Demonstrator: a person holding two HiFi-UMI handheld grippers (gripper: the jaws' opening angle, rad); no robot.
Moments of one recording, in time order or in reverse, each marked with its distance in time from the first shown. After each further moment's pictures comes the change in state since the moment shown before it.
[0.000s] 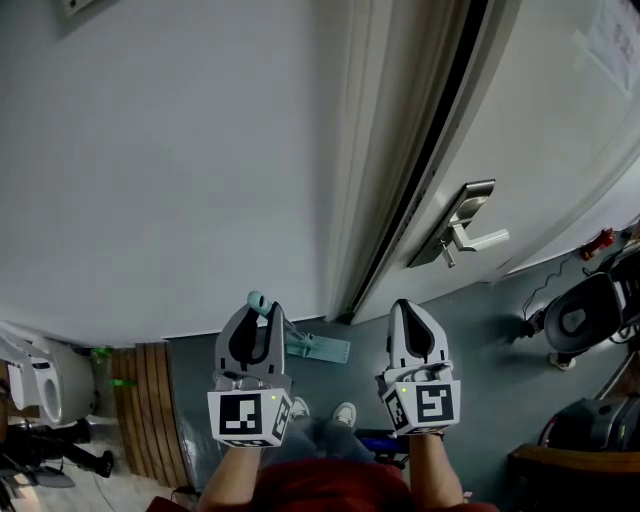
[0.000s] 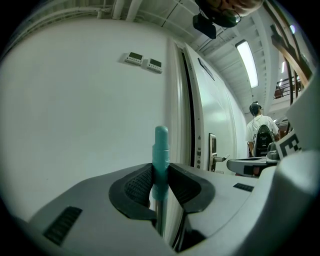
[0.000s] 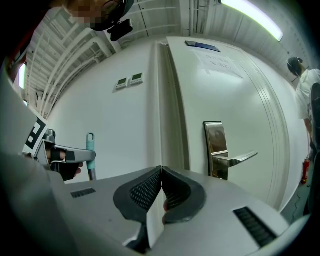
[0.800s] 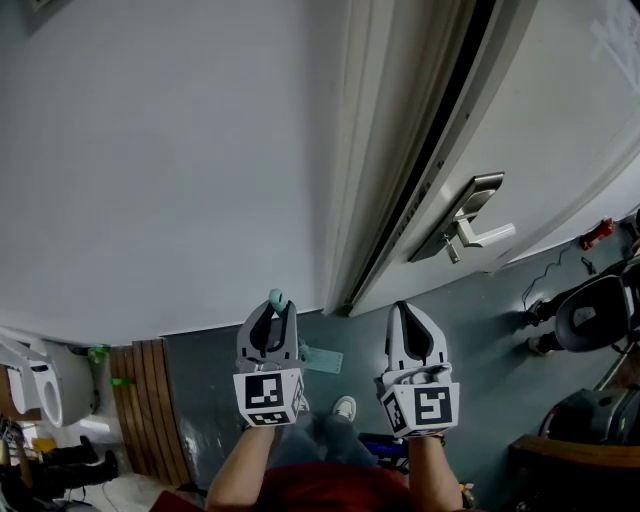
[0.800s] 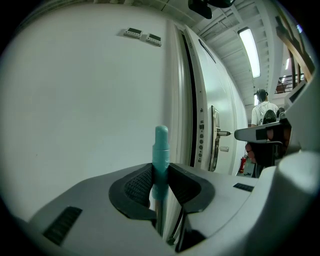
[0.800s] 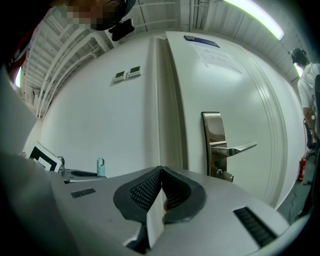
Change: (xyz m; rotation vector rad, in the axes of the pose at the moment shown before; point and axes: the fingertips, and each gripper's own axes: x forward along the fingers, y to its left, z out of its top) left arm 0.041 0.000 -0.101 0.012 0.130 -0.017; right arm 0.008 -0.003 -0.026 0.006 0.050 -0.023
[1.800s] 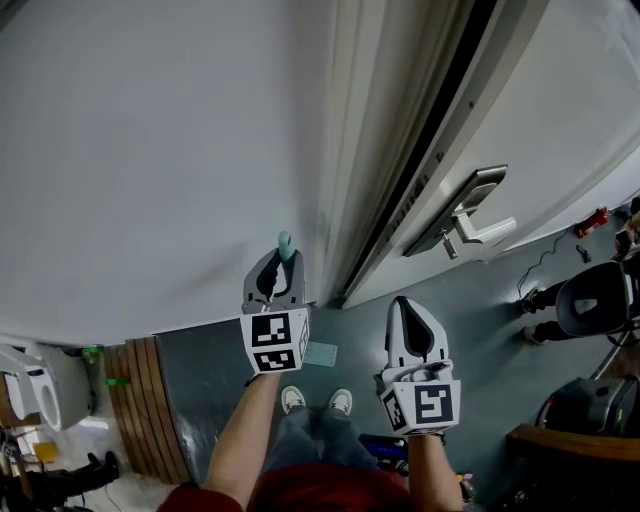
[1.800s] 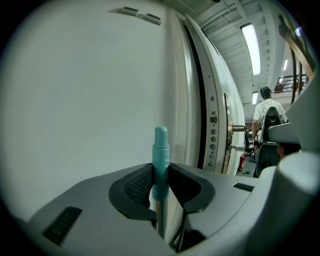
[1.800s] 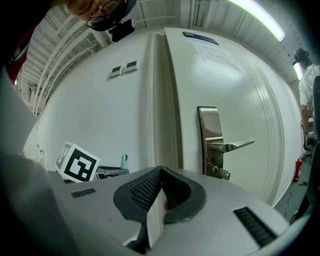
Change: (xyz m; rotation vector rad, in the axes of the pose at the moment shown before) left arm 0.104 -0.002 0.001 0.008 0.025 -0.047; right arm 0.012 -0.016 -0.013 -0.006 0.027 -0.035
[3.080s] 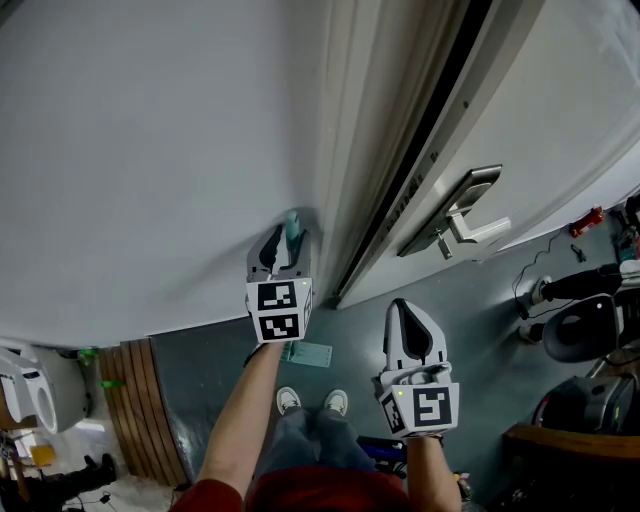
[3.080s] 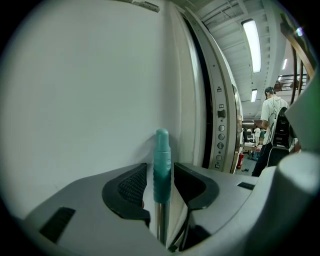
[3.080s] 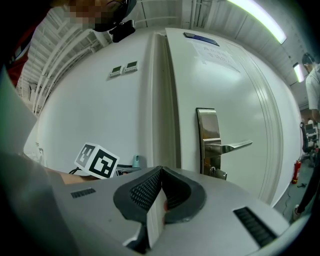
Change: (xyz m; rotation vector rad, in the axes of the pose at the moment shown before) left arm 0.049 -0.003 0.002 0.014 0.041 -0.023; right arm -0.005 -0.003 0.001 -0.010 0.004 -0.009
